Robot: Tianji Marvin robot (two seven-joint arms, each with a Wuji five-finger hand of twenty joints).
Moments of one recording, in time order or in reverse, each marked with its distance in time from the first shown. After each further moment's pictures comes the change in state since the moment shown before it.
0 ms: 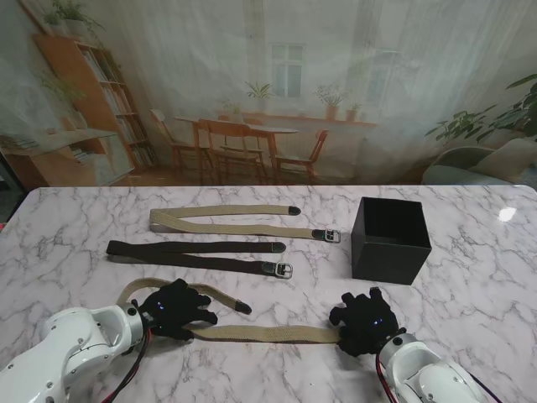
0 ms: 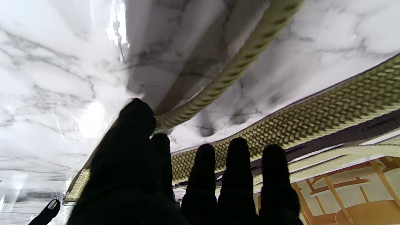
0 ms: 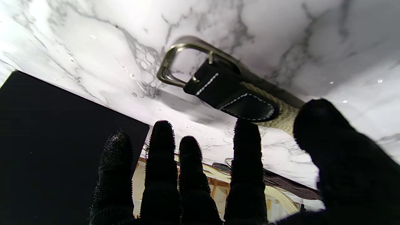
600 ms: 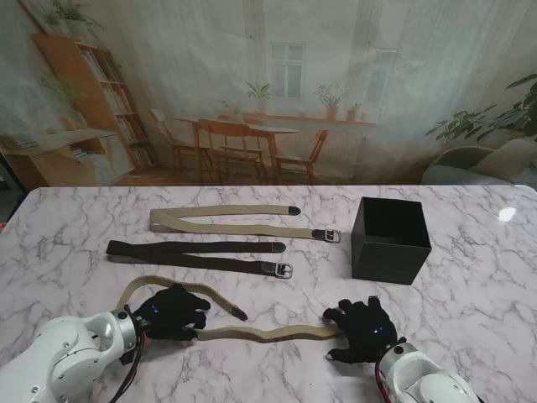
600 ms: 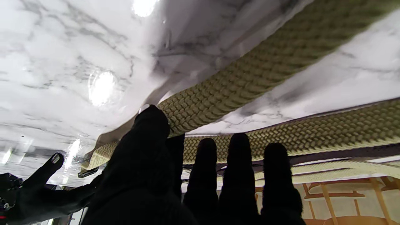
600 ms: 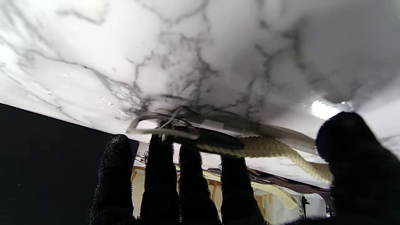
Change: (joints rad) left arm 0.058 -0.018 -0.064 -0.009 -0.165 -0.027 -0.005; right arm -0.017 -0.004 -0.010 0.038 0.074 -0.002 -0.059; left_hand 0.078 0.062 -0.010 0.000 0.137 0.124 0.539 0.340 0.024 -0.006 0.049 0.069 0.025 -0.005 0.027 0.055 0.001 -0.001 0.035 0.009; right_hand -0.090 0.098 -0.159 0.000 -0.168 0.206 -0.309 -0.137 -0.067 0.002 -0.008 -0.003 -0.053 0.008 -0.049 -0.025 -0.039 0.001 -0.036 -0.004
